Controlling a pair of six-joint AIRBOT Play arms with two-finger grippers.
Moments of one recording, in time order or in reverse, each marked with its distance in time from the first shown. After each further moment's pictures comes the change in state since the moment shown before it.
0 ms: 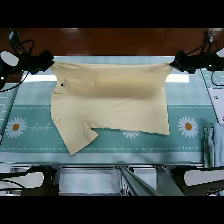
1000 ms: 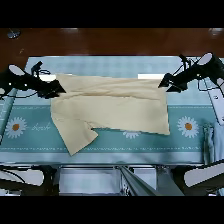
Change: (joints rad) left arm 0.105 -0.138 -0.060 -0.070 -0.479 0.303; right arm 0.051 -0.115 -0.001 -0.251 0.304 0.068
